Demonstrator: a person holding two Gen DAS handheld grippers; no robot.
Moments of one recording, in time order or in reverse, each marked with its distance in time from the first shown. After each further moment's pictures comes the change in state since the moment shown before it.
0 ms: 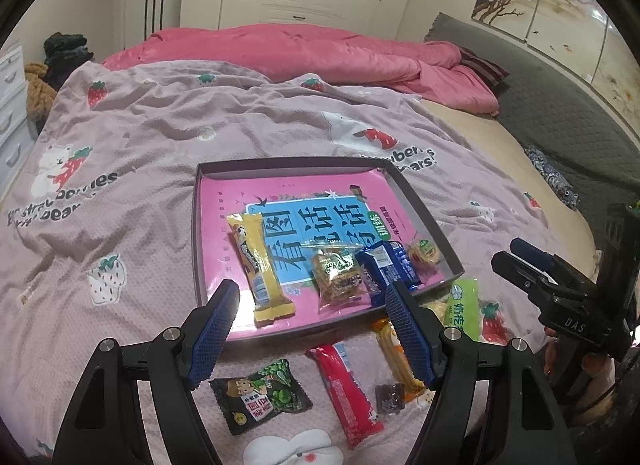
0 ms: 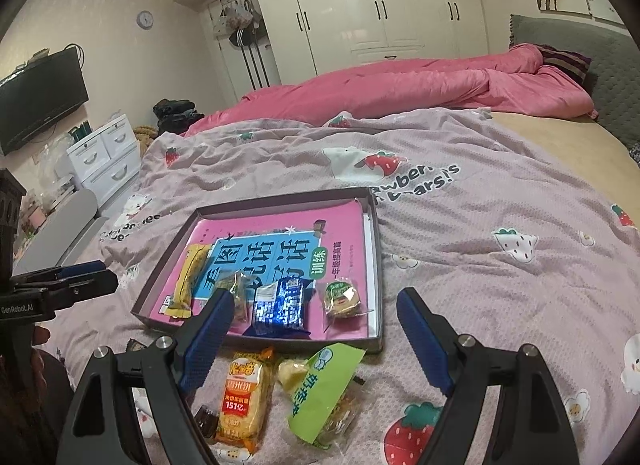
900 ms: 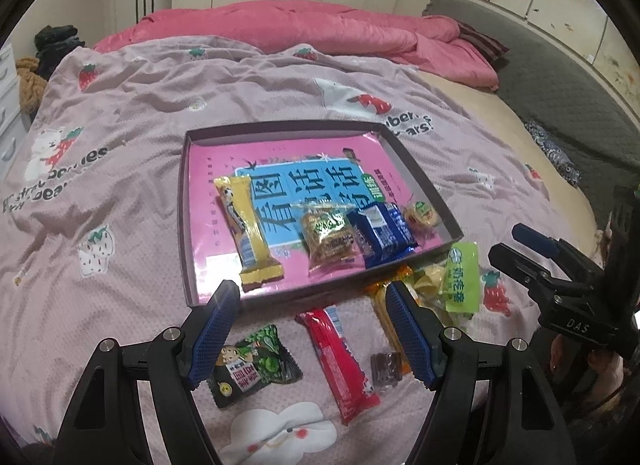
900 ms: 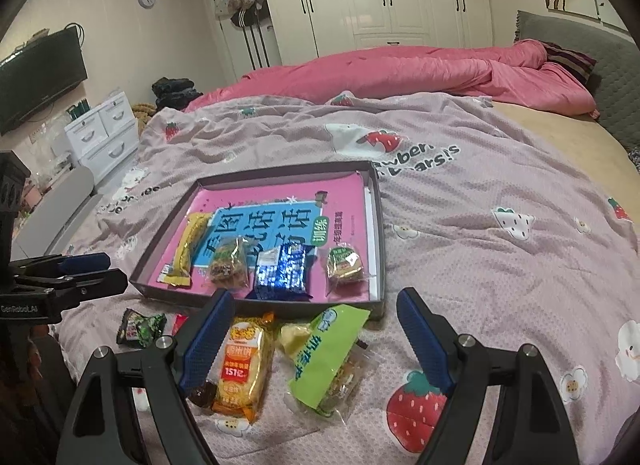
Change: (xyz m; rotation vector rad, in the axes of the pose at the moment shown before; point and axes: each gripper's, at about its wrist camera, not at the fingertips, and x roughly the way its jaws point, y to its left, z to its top) left arm 0.010 -0.011 -0.019 0.025 0.097 0.005; right arm -0.004 0.008 -0.018 -0.034 0.071 -0.028
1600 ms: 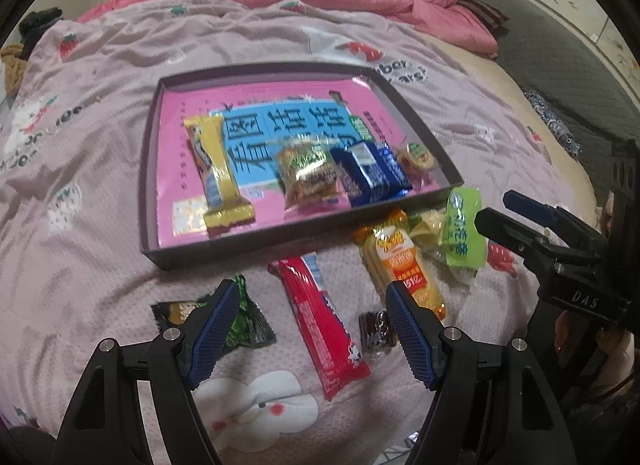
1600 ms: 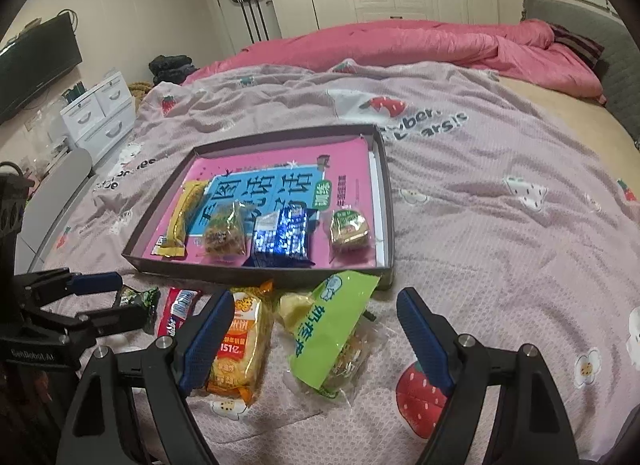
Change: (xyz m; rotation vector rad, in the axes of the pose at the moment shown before) left arm 0.033 -0.014 -0.028 0.009 0.138 -0.021; right arm 0.023 -0.003 -0.012 0.017 0.112 0.009
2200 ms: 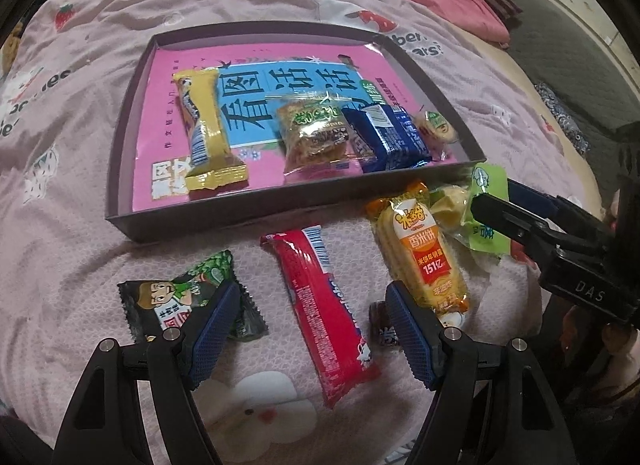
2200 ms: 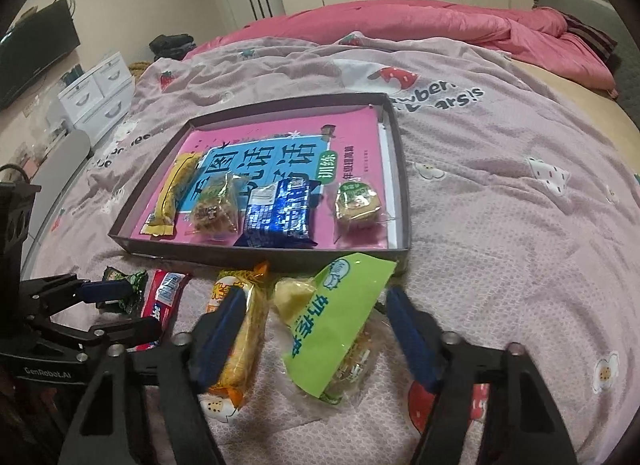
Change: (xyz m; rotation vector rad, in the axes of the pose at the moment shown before) left arm 0.035 0.002 -0.010 -0.036 0.065 -0.002; right arm 0.028 0.008 -0.003 -0.054 0.070 0.013
